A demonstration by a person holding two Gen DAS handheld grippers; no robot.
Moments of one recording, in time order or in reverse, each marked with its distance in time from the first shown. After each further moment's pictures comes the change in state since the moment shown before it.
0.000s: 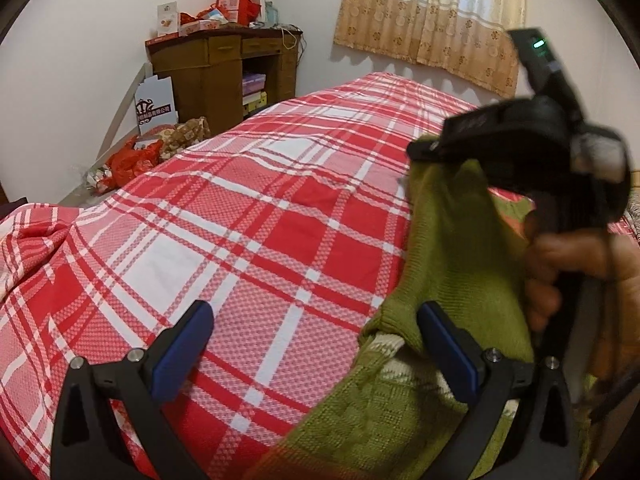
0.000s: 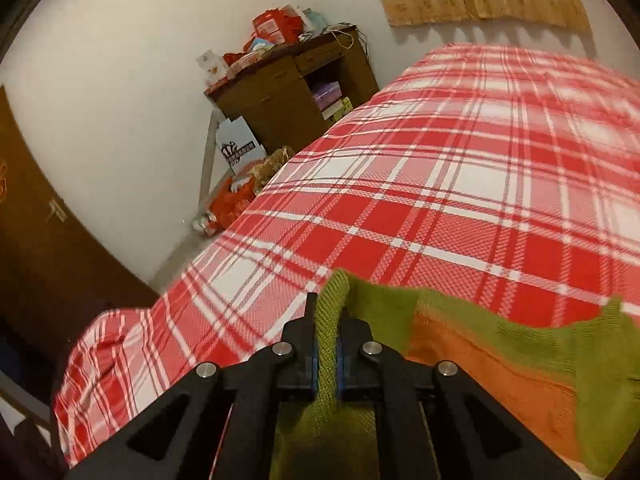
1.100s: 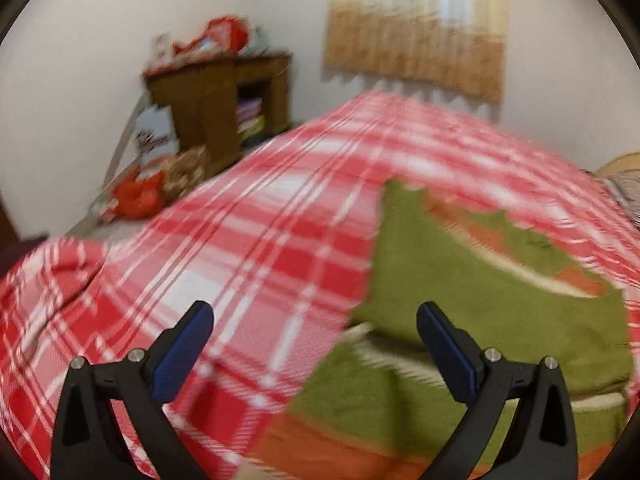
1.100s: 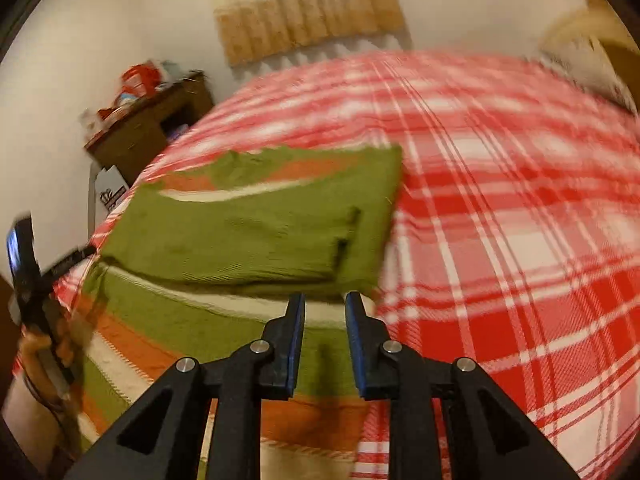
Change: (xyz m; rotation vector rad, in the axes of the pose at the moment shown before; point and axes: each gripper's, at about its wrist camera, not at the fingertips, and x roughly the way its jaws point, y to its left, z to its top) left arm -0.050 -0.022 0.010 0.103 -0.090 -0.028; right arm -0.330 -0.070 -0.236 0.211 -0.175 -0.486
